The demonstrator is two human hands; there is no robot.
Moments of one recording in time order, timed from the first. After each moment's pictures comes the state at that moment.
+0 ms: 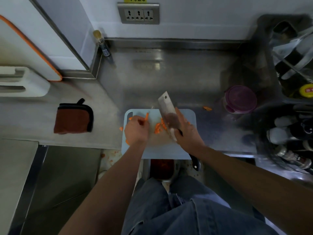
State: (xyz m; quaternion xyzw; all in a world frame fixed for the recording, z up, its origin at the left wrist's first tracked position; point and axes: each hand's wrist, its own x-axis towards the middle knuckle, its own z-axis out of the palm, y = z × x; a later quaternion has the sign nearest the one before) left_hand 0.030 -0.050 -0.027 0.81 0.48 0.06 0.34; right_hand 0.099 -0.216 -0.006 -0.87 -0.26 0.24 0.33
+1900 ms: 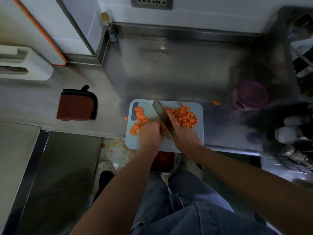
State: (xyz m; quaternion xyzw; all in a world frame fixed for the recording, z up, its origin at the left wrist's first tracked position) left_hand 0.007 -0.079 -0.046 0.92 0.30 -0.07 0.24; right_hand 0.069 -0.202 -0.012 -0.89 -0.32 0.28 0.17
